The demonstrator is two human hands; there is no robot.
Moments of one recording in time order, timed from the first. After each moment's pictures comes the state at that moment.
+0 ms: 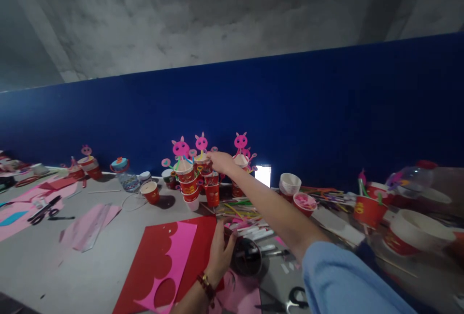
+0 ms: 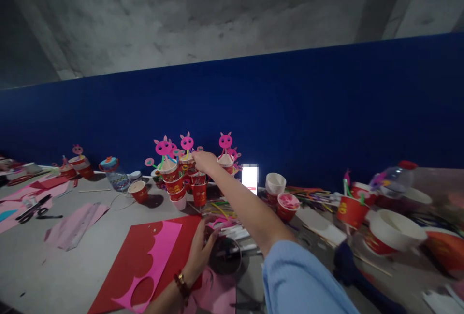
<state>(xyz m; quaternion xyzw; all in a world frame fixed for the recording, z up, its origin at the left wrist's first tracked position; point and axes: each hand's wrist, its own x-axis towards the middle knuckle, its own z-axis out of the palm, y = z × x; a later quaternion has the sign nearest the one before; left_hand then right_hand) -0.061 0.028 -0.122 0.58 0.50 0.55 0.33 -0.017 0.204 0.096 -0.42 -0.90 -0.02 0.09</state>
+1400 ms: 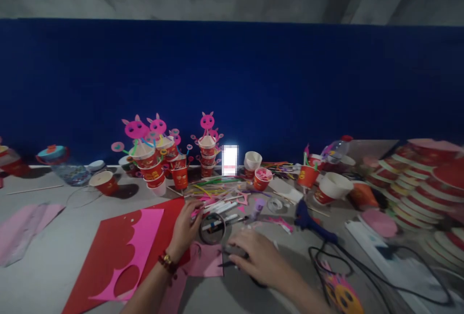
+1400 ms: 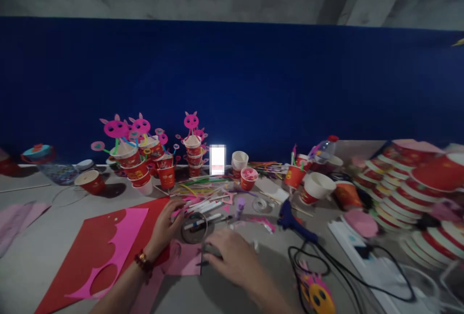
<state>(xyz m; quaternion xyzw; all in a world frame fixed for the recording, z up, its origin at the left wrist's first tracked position) -0.079 0.038 -0.125 0.71 0.48 0.46 0.22 0.172 -0.040 -0.034 -0.46 -0.85 0.24 0.10</state>
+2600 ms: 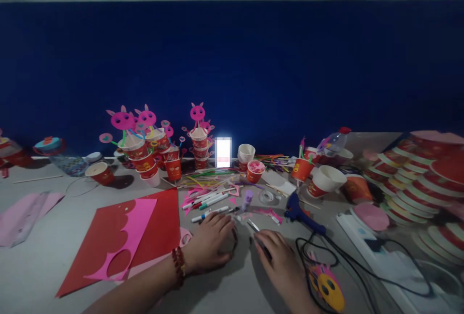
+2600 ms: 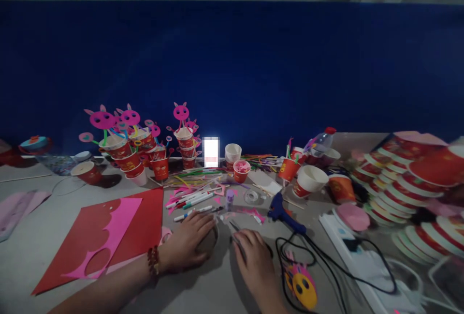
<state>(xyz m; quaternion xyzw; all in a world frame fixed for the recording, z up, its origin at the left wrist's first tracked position) 0.005 -0.019 -0.099 0.91 0.34 0.17 0.17 0.255 -0.078 -0.122 -0.58 -0.76 0.07 0.30</state>
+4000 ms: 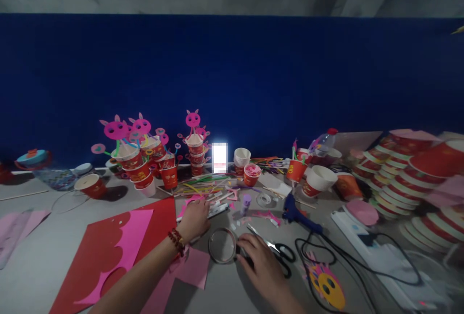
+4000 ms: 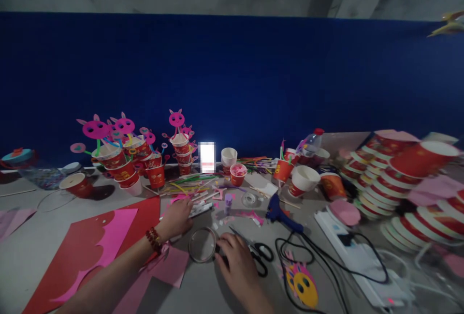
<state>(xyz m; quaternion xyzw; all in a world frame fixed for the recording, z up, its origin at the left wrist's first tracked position) -0.015 0.053 -0.090 0.85 0.52 0.03 0.10 0.210 -0.073 -0.114 -0.55 -0.77 0.17 0.25</state>
